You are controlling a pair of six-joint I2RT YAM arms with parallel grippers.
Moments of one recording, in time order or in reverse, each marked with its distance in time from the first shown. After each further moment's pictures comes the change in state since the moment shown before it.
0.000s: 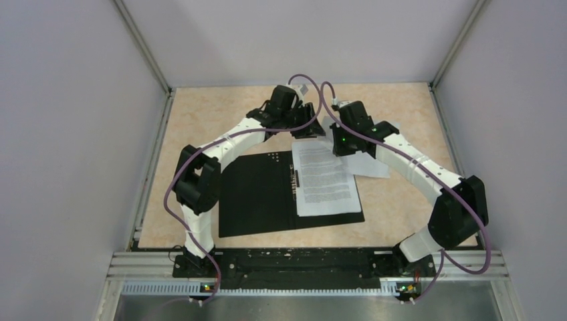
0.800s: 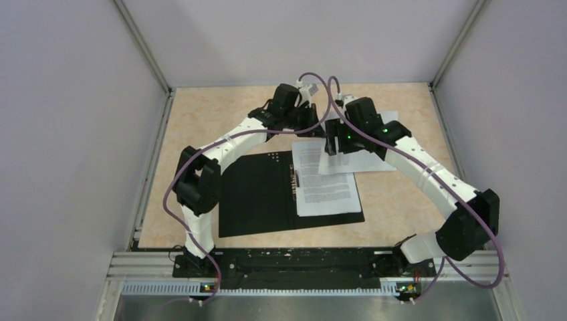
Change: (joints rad) left arm -0.024 0.001 0.025 0.016 0.073 0.114; right arm 0.005 -0.073 0.015 -0.039 -0.026 0.001
